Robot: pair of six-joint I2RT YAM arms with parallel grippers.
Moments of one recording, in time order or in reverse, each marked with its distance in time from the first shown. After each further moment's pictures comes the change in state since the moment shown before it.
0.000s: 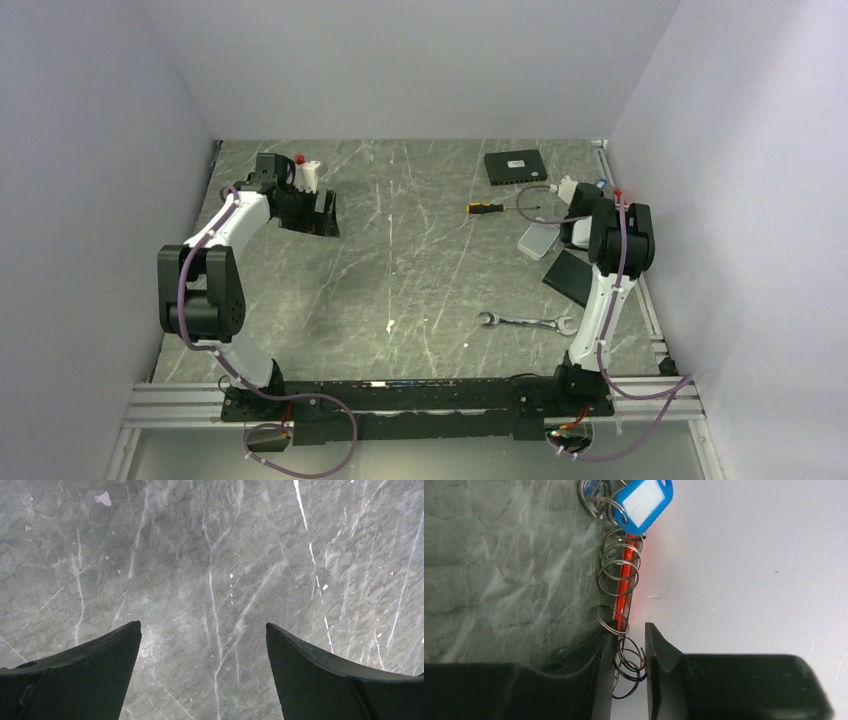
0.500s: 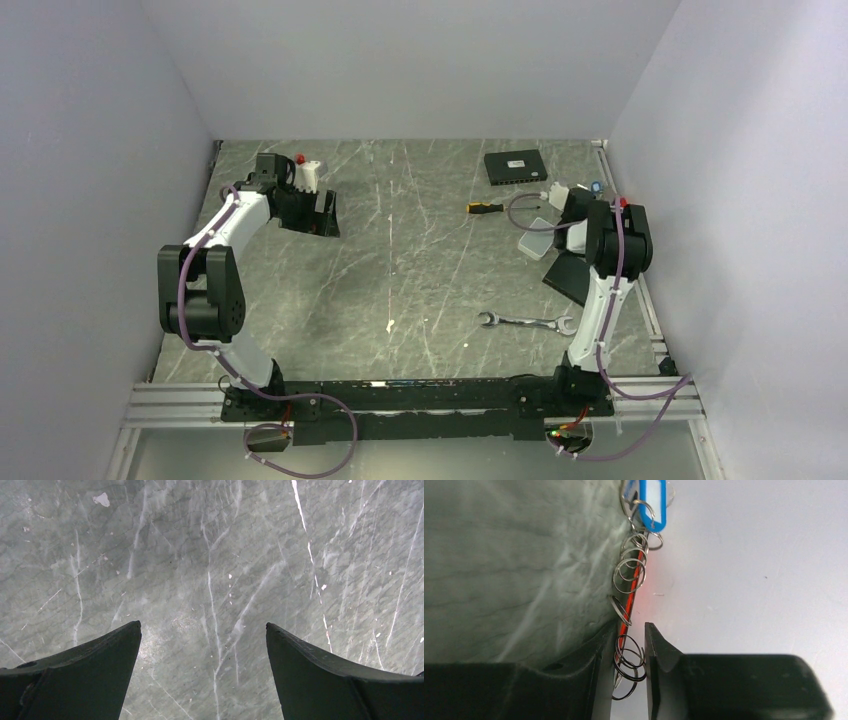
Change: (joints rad) left arm 0.000 0.000 0.000 0.000 0.007 0.000; right arm 0.035 -0.023 -0.074 0.059 -0.004 -0.090
